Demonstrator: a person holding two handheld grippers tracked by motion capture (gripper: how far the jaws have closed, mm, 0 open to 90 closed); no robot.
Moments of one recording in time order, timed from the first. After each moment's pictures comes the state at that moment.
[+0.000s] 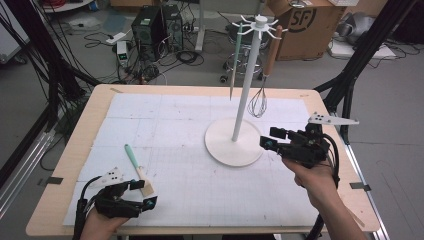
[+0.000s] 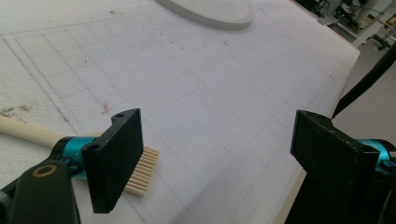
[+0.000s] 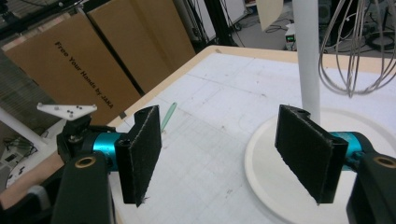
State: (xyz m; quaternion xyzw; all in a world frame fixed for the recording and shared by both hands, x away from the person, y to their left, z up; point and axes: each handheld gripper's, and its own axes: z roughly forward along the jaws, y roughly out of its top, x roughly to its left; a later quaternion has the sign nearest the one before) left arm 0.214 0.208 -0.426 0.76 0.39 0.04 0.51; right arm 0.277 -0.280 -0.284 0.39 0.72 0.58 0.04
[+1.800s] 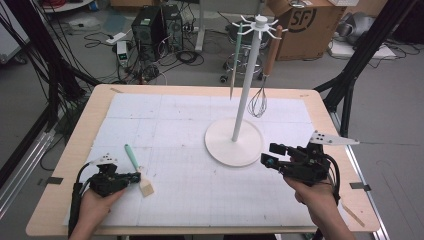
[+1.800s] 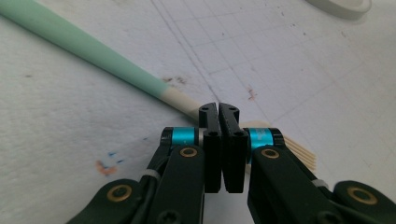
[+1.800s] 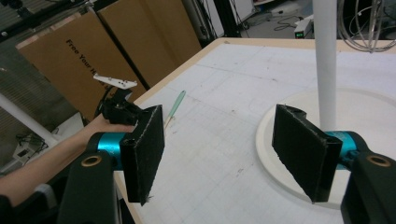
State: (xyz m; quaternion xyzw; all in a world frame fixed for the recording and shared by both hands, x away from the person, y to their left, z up) left arm 0.269 0.243 -0.456 0.76 0.48 0.05 0.44; right arm 0.252 -0.287 -0.310 0.38 0.71 0.59 0.03
